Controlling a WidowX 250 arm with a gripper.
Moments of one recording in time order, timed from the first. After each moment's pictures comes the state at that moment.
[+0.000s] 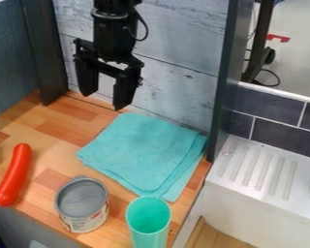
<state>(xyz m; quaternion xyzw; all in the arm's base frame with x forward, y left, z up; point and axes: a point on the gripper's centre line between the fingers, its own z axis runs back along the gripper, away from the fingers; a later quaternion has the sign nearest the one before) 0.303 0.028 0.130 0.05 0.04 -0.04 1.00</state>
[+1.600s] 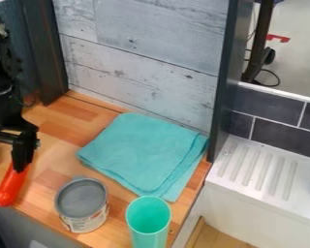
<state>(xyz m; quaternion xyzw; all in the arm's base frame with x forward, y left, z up) 0.202 0.133 0.059 0.06 0.04 0.16 0.98</state>
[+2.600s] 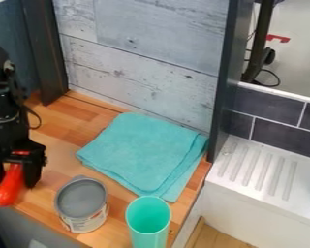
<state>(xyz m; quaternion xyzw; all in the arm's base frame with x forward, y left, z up) 0.217 0.151 0.005 0.02 0.06 0.19 0.98</state>
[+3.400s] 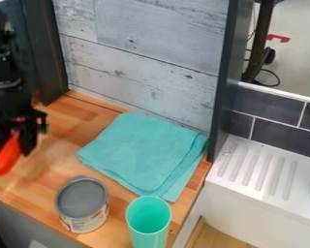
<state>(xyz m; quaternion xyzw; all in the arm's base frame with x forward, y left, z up) 0.248 0.159 0.045 0.03 0.03 0.17 0.98</state>
